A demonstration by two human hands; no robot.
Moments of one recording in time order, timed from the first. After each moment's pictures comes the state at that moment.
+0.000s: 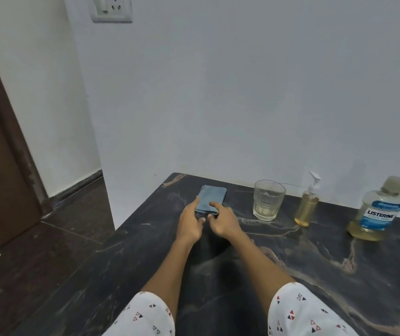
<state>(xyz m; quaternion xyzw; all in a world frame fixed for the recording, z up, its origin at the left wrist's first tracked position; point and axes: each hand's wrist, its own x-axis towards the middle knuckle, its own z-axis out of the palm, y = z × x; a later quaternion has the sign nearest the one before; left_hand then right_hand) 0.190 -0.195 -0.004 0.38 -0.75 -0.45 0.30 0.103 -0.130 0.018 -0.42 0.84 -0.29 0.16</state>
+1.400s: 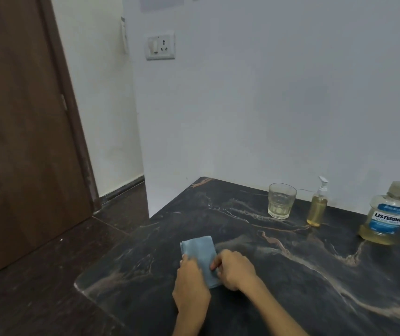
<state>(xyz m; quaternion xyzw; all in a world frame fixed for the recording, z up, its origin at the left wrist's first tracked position) 0.314 -0.018 -0.002 0.61 -0.70 -0.27 0.25 0.216 0.012 0.038 -0.56 0.80 -0.12 0.18</state>
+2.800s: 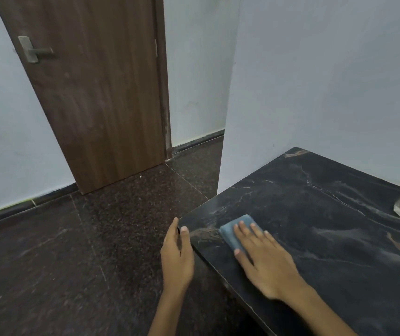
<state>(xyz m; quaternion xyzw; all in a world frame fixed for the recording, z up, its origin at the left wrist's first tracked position) 0.511 -0.062 -0.039 0.58 -0.50 -0.36 0.53 0.323 -0.038 -0.027 -0.77 0.64 -0.06 0.02</state>
